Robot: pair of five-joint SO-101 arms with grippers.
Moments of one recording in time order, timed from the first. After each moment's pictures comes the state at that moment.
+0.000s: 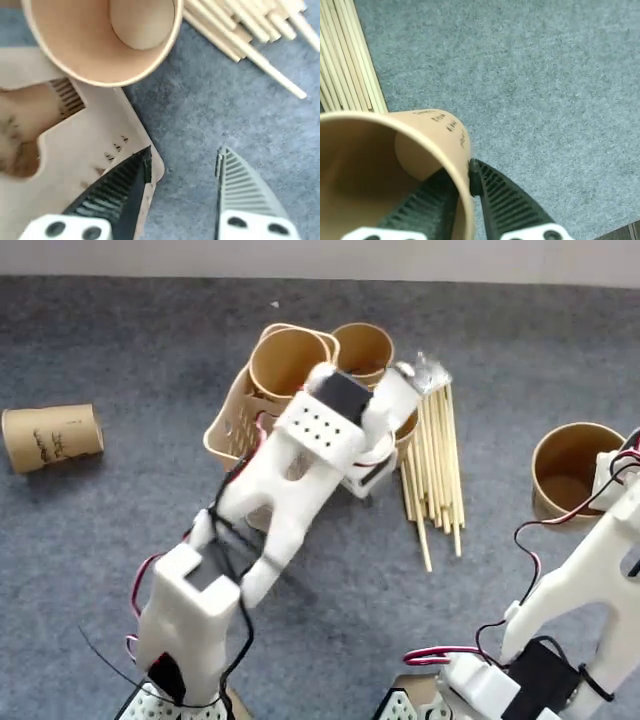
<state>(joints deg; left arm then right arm) 30.0 23.6 -36.6 99.8 -4.7 33.8 -12.7 -16.5 97.5 25.1</state>
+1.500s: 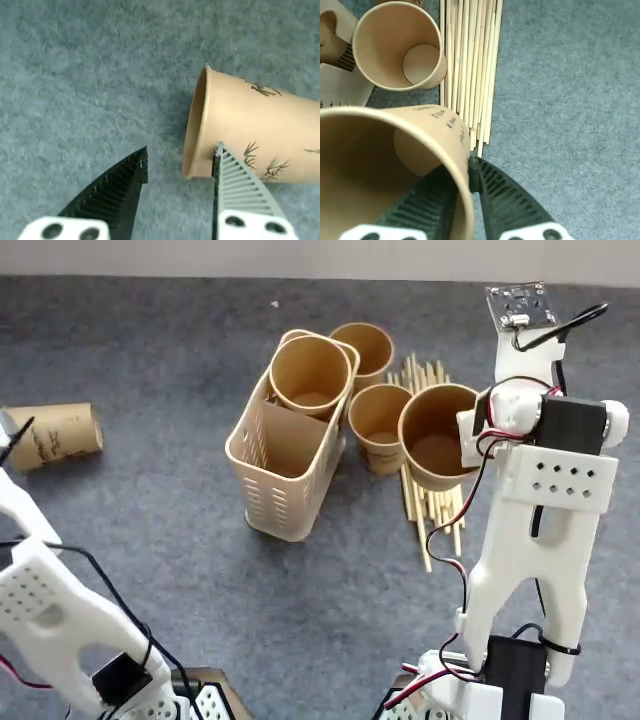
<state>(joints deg) -46.9 33.6 -35.4 73.2 -9.8 3.8 -12.7 -16.5 97.5 14.0</state>
